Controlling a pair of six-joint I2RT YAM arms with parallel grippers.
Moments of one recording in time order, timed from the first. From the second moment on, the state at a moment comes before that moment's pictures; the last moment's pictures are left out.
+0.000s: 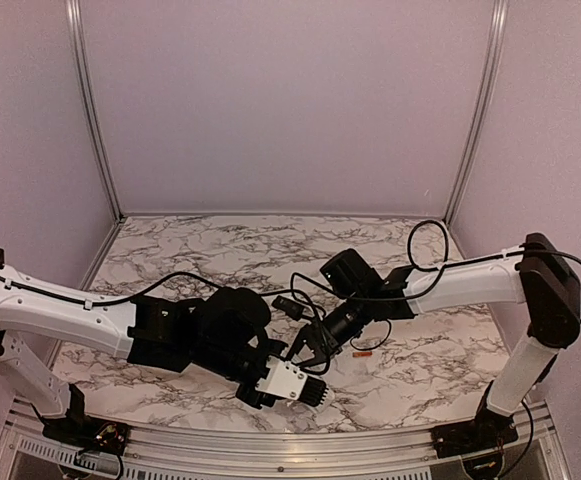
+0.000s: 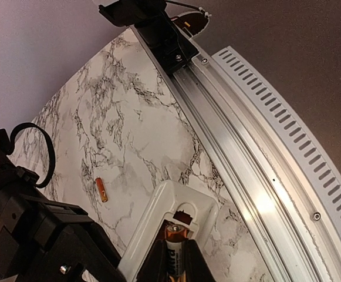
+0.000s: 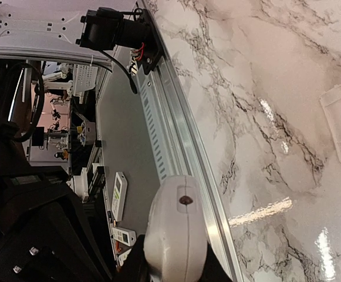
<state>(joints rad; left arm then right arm) -1.33 1.53 1.03 -0.17 0.22 0.74 0.90 1.70 1.01 -0.21 -1.02 0.45</state>
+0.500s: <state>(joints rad) -1.33 1.58 1.04 -0.16 0.25 0.79 0.93 1.71 1.02 -0.21 -1.04 0.46</state>
